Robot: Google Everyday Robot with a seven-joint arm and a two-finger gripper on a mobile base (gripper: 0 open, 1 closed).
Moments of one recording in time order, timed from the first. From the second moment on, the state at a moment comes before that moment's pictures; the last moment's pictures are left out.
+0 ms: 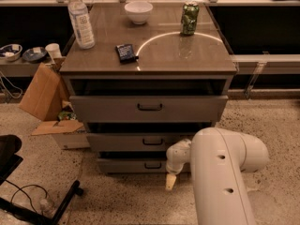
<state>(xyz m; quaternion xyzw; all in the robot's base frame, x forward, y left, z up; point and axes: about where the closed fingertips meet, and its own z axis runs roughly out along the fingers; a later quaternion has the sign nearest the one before) 0.623 -0.124 0.198 -0.62 0.78 0.01 0.07</state>
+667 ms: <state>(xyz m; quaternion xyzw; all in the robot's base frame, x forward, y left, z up) 0.643 -0.119 0.171 -0.61 0.79 0.01 0.07</state>
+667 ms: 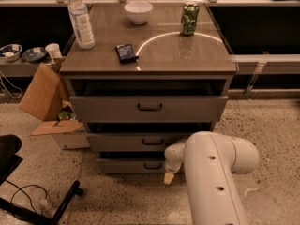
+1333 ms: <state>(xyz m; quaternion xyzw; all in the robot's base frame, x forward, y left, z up) 0.617 -0.150 0.226 -0.60 0.80 -0.04 0.05</state>
